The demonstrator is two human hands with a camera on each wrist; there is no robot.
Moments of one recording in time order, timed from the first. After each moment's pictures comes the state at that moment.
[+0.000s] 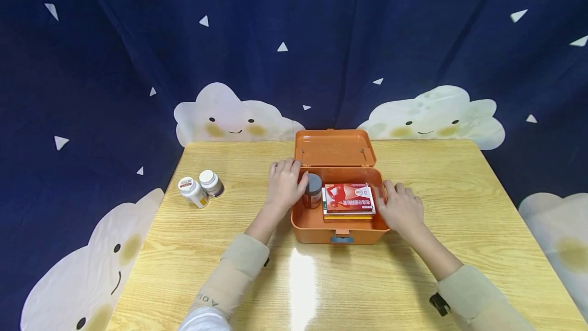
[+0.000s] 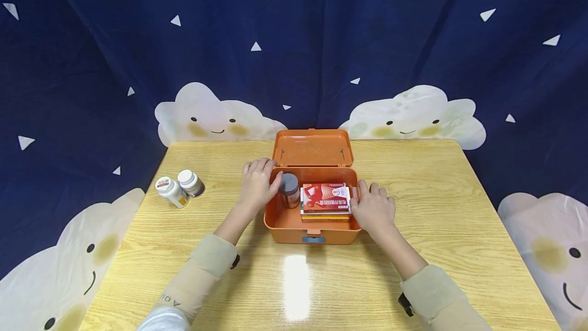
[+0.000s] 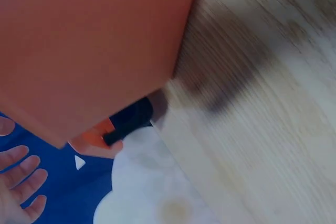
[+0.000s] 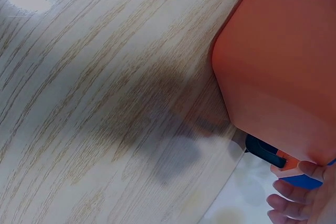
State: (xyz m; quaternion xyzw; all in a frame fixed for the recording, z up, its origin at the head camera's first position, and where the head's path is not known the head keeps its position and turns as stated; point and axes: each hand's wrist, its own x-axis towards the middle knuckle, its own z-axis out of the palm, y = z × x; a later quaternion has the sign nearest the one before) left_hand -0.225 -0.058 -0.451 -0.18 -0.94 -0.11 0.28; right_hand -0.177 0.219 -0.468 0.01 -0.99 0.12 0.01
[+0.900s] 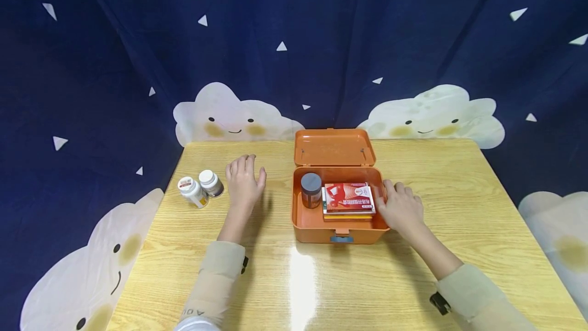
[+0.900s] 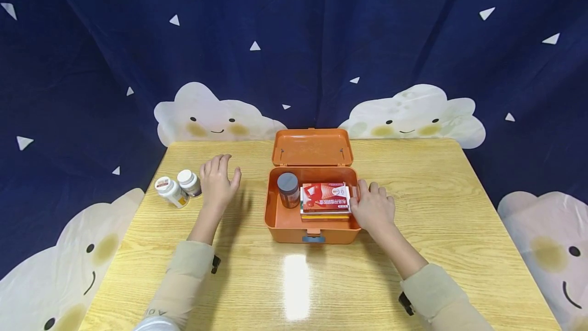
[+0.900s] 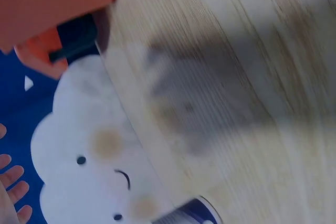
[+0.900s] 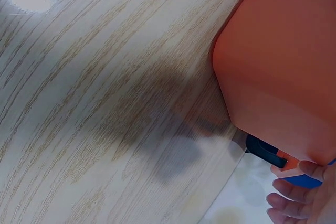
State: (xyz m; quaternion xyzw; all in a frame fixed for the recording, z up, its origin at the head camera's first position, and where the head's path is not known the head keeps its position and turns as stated) left_hand -0.232 -0.140 -0.470 -0.07 -0.93 -0.15 0.32; right_hand -0.179 0.220 -0.470 0.01 -0.99 0.12 0.00
